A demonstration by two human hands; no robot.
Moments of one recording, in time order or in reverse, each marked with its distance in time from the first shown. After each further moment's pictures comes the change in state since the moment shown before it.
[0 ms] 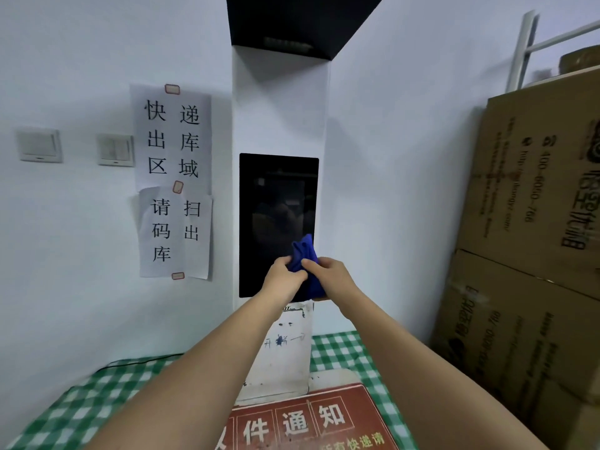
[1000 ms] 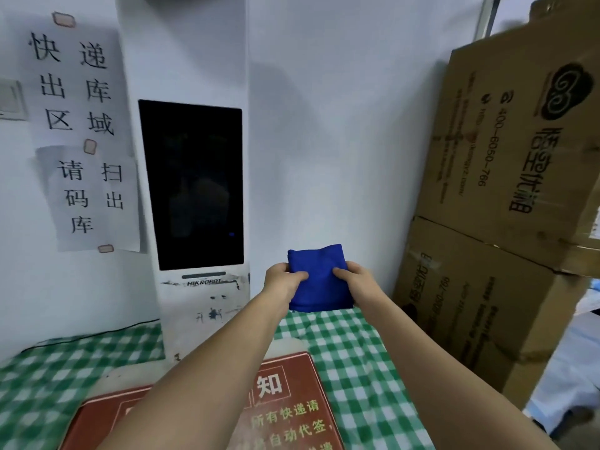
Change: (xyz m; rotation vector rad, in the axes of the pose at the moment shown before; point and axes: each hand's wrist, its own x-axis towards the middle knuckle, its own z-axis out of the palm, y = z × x) left_hand 0.008 -0.025 0.168 -0.253 -0.049 -0.213; right_hand -0.004 0.114 -0.171 0.102 0.146 0.164
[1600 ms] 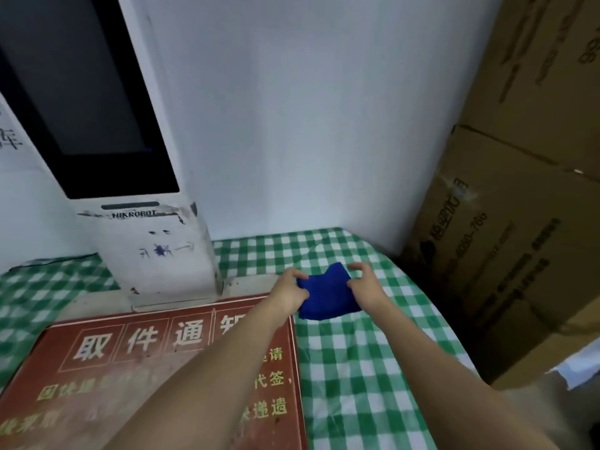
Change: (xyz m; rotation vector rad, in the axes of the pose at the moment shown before) left_hand 0.096 -0.167 0.124 0.407 -0.001 -0.252; right_hand 0.115 0.192 -0.098 -0.297 -0.071 0.292
